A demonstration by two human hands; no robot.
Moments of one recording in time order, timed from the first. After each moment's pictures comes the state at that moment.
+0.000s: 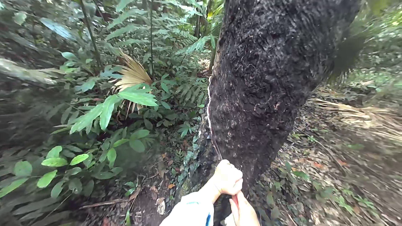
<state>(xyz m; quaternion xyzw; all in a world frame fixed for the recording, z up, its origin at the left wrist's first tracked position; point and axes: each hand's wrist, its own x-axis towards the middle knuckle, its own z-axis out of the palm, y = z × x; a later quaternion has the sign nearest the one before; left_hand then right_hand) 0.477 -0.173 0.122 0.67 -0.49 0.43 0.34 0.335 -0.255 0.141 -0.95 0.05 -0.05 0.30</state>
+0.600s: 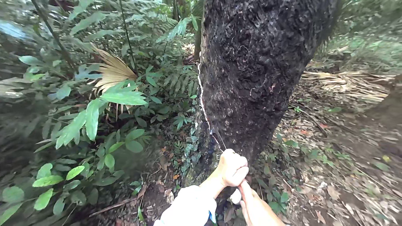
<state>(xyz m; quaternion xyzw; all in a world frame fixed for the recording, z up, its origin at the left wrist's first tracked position) 0.467 -0.150 0.169 0.60 -0.54 0.25 0.53 0.319 -0.219 0.249 -0.94 0.09 0.18 0.27</state>
